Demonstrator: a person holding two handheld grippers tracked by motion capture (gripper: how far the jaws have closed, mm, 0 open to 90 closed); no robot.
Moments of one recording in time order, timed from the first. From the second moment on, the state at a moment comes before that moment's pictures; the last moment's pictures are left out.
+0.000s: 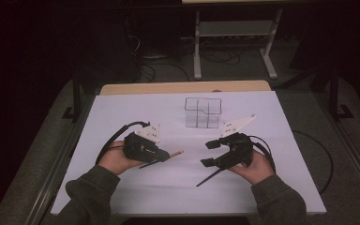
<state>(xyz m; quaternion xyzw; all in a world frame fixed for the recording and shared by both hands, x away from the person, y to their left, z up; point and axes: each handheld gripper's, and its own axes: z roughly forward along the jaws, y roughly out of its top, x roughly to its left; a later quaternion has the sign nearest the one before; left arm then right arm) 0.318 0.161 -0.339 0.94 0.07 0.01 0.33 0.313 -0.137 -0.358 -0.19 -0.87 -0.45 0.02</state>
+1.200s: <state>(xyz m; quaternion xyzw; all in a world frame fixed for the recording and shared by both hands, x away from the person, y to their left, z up) 0.307 0.129 -0.342 0.94 0.02 0.00 0.34 0.317 -0.104 -0.362 -0.13 -0.87 -0.47 0.10</state>
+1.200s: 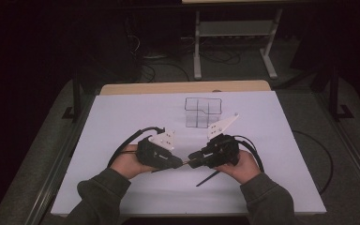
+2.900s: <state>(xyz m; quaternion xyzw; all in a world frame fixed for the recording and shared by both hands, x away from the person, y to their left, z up) 0.309 0.120 -0.367 0.93 0.04 -0.06 0.35 0.313 -0.111 -0.336 -0.11 -0.86 -0.50 0.07</state>
